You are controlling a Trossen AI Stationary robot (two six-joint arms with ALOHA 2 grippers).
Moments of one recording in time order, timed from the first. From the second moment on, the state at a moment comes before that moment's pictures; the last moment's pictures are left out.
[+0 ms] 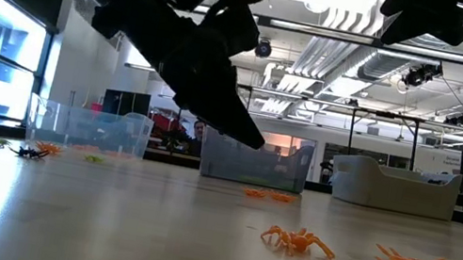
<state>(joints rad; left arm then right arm) -0.13 1.84 0.87 0.36 -0.08 -0.03 0.46 1.35 1.12 -0.71 0.37 0.92</state>
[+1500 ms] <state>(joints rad) 0.02 2.07 0.89 0.56 -0.04 -0.17 0.46 1.35 1.12 -0.71 0.37 0.92</state>
